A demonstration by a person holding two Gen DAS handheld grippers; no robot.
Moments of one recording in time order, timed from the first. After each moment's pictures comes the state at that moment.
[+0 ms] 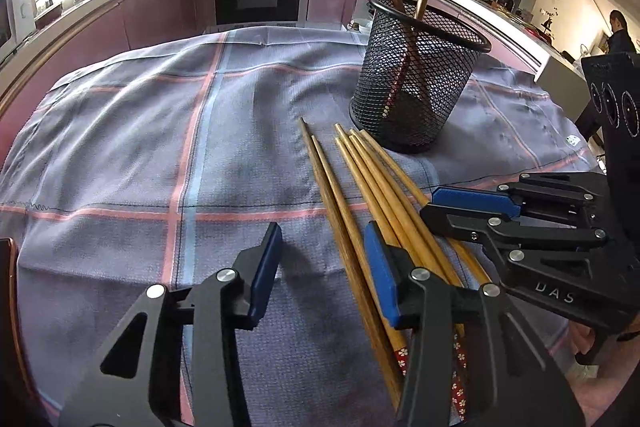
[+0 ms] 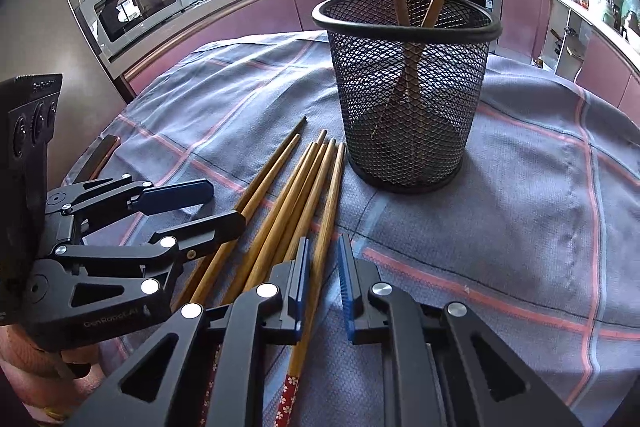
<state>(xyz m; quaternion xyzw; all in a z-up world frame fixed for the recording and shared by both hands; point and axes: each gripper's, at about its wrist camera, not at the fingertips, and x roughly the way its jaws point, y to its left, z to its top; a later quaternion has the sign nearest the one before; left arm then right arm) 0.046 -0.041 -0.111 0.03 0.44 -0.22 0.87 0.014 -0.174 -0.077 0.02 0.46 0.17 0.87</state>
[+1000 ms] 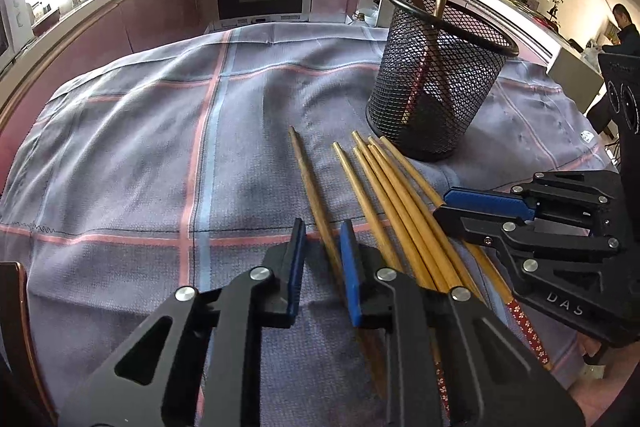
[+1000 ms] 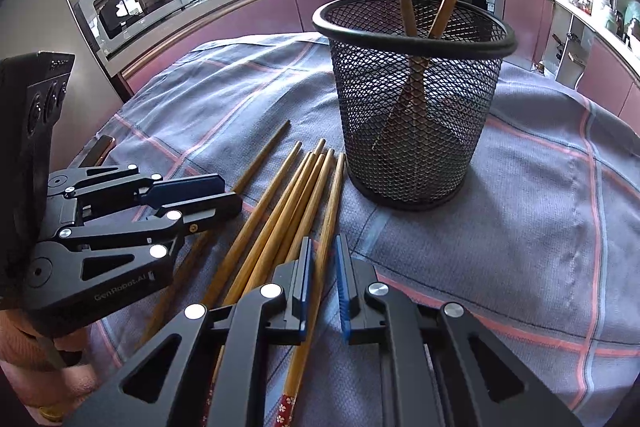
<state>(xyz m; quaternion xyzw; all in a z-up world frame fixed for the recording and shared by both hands) 0.069 -0.044 -0.113 0.06 0.45 -0.20 0.87 0.023 -0.173 -0.076 0.01 0.46 0.17 0.87</state>
